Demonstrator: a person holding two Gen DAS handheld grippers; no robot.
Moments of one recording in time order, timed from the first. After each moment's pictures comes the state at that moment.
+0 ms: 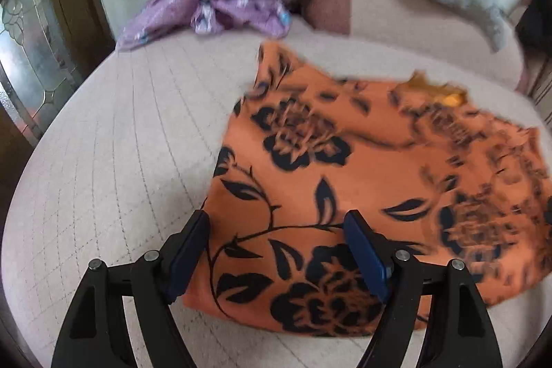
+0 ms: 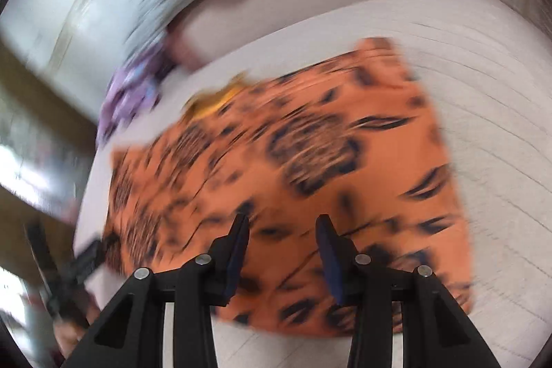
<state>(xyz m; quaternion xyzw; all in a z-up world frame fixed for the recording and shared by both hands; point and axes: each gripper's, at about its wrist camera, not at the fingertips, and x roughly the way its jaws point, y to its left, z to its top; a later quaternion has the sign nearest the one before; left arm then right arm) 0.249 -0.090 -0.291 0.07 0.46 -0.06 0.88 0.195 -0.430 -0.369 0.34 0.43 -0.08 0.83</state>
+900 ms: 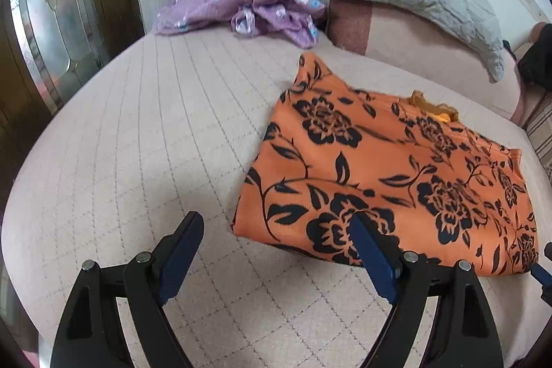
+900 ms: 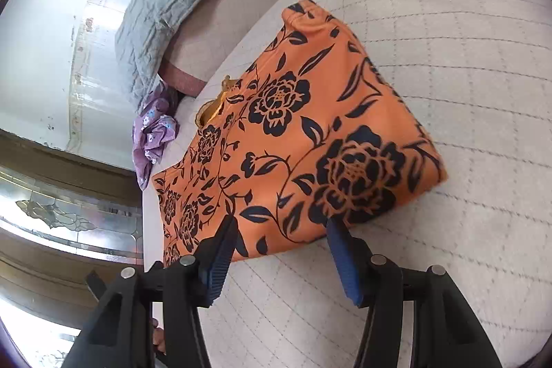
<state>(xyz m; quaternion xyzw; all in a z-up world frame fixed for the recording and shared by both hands) 0.189 -0.047 -0.251 0.00 0.44 -0.04 0.90 0.102 -0.423 -0.367 0.47 0.38 -0.04 0.80</state>
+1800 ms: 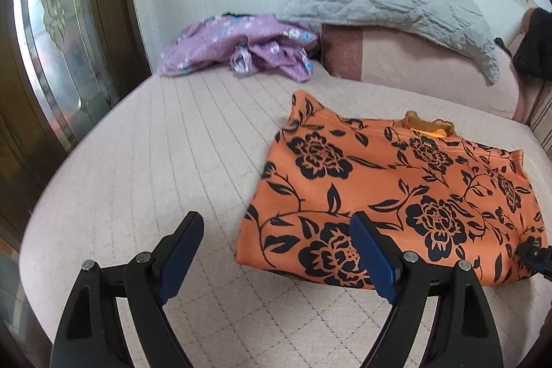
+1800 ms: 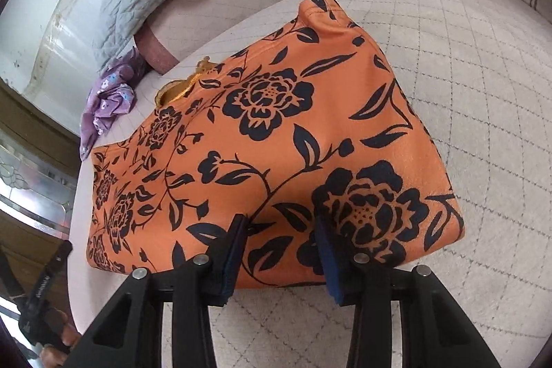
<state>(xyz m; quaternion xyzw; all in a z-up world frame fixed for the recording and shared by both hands) 0.180 -0.064 -0.228 0.05 0.37 -0.03 0.93 0.158 -0.399 -0.384 0.32 0.43 -0.10 0.84</state>
